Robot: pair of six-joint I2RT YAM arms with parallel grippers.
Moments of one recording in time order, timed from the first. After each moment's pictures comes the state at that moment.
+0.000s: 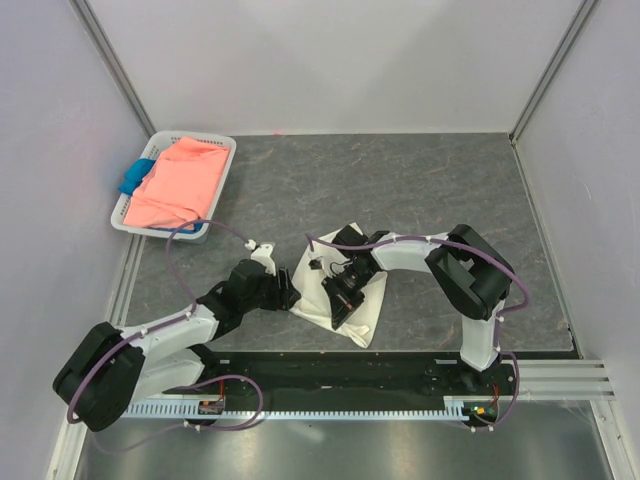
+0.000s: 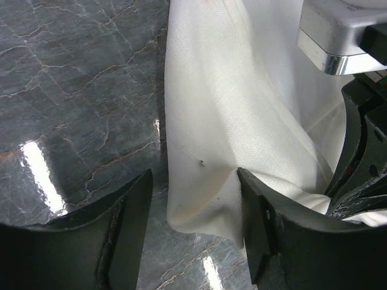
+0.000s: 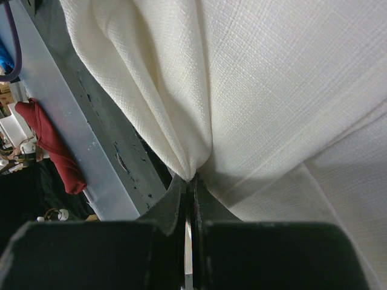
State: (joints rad) left arm -0.64 1.07 0.27 0.14 0.04 -0.53; right arm 0.77 1.91 1.08 -0.55 -0.80 0.05
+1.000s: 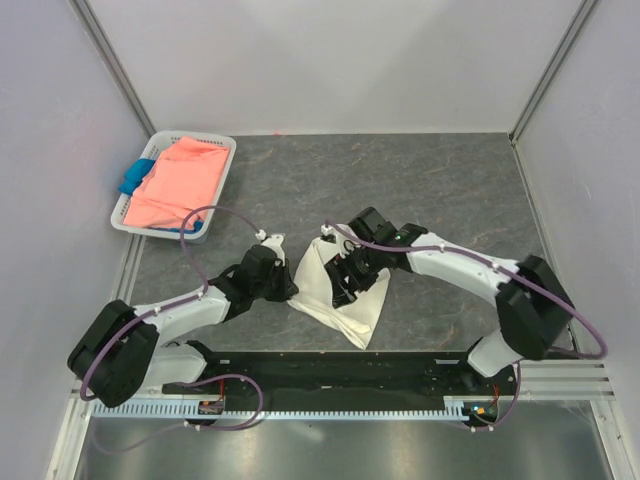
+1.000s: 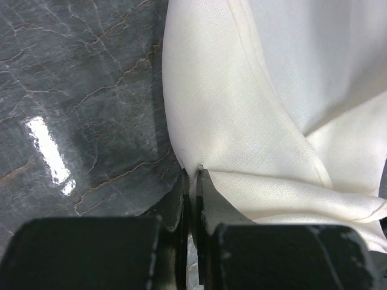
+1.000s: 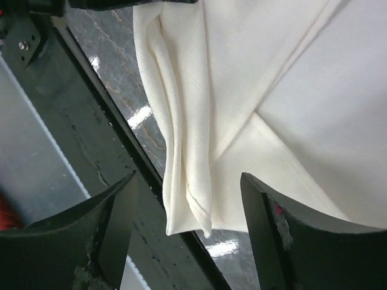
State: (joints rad) left arm -0.64 1.23 0.42 0.05 0.05 -0.52; right arm 0.75 1.61 1.06 -0.56 -0.56 0.08
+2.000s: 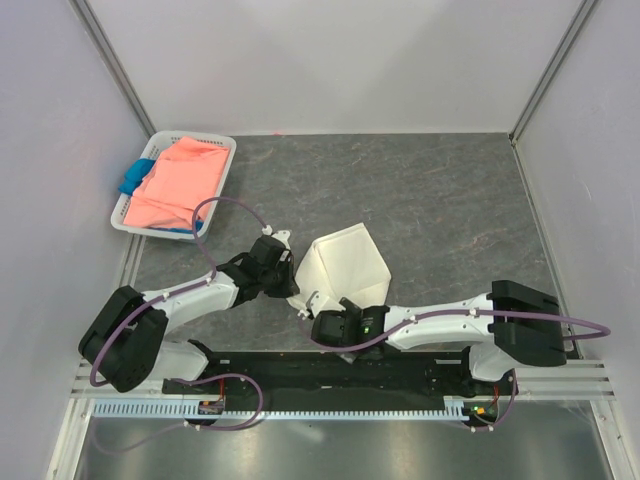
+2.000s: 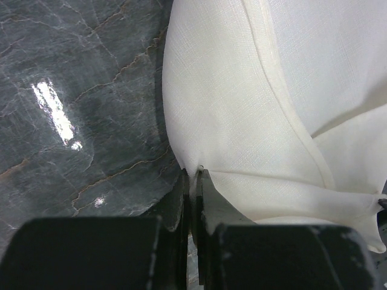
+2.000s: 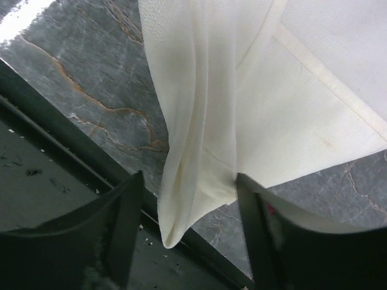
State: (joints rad) left arm -0.64 1.33 0.56 -0.14 0.07 -0.52; right arm 1.41 1.54 0.88 -0.57 0.42 0.36
